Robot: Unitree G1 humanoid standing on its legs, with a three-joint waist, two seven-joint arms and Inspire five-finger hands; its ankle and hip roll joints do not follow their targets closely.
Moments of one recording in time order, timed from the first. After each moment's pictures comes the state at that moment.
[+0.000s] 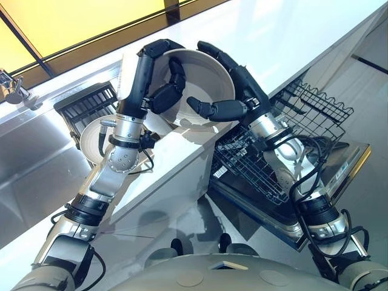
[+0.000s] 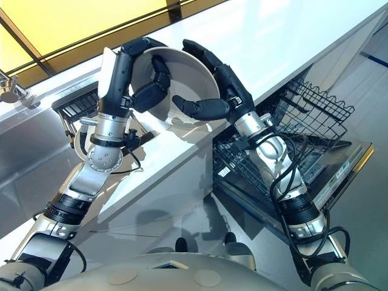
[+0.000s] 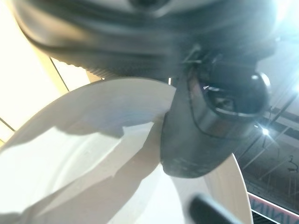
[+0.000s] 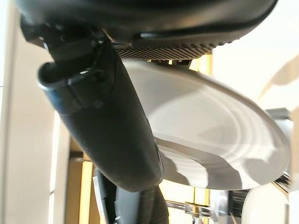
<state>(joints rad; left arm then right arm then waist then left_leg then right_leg) -0.30 0.52 -0.29 -0.06 0.25 -0.35 0.38 -0.32 -0.41 0.29 -0.12 0.45 -0.01 0.12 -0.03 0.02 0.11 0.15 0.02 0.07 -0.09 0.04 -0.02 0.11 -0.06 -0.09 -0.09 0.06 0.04</state>
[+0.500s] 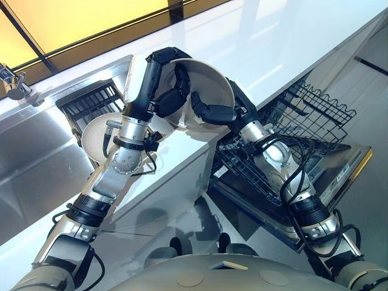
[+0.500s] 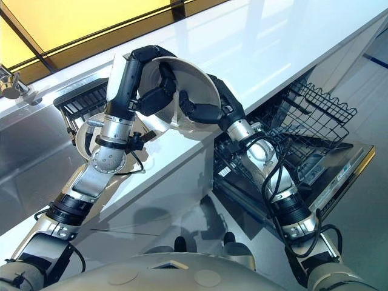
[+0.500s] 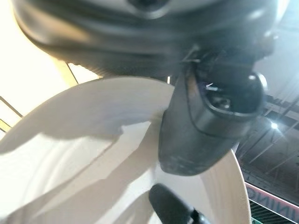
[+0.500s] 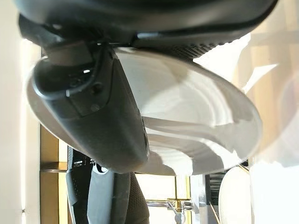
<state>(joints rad) -0.30 0.52 -0.31 -0.06 0.25 -0.31 0.37 -0.32 -0.40 0.33 -0.08 0.45 0.03 0.09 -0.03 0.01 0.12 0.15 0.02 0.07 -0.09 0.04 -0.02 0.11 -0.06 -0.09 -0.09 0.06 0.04</state>
